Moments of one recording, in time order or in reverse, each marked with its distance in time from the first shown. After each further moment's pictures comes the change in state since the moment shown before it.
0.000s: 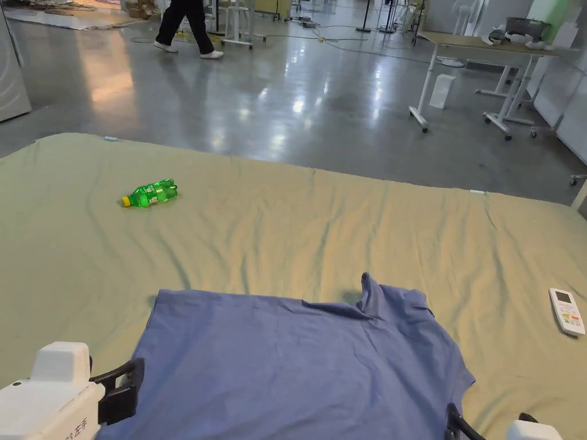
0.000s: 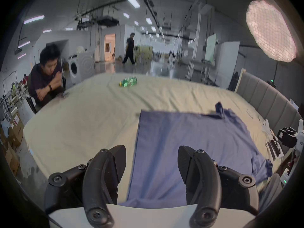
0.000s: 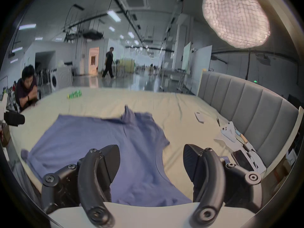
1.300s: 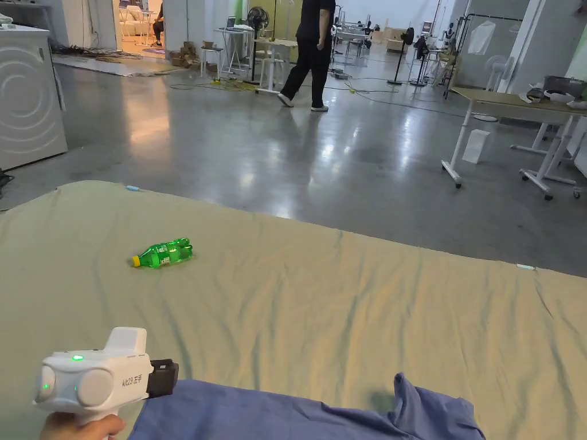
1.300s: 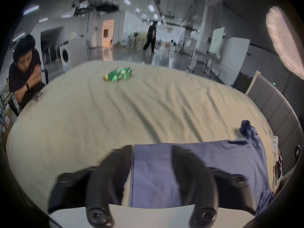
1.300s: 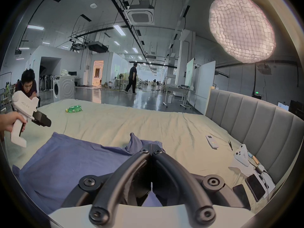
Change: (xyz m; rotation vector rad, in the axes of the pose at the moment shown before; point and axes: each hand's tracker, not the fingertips) left arm -0.038 0.087 -0.277 -0.297 -0.027 0.071; right arm -0.030 0.035 -0.093 0.126 0.019 0.080
